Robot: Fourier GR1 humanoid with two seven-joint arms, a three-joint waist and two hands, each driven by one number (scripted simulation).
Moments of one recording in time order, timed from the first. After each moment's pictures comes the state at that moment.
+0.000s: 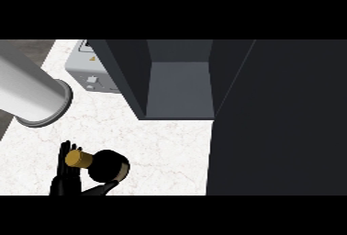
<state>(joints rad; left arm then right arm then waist) 0.22 0.02 0.05 -1.29 0.26 0.12 -0.52 0.13 -0.03 0.10 -2.43 -0.10 0.17 0.40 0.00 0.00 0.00</state>
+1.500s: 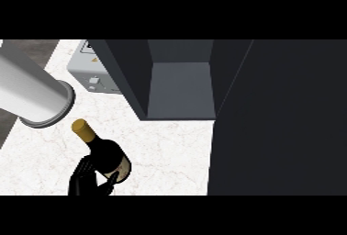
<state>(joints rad) 0.01 0.02 0.11 -0.80 0.37 -0.10 -0.86 0.12 -0.04 0.04 -2.40 -0.13 0.20 0.38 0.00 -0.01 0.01</state>
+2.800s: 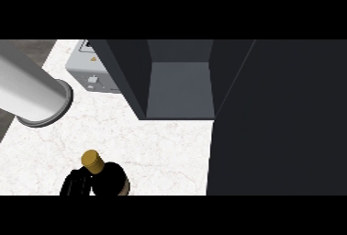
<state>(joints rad) 0.07 0.14 -0.01 -0.89 0.33 -0.37 -0.79 0.11 -0.04 0.01 -2.33 -0.14 0.22 0.33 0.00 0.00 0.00</state>
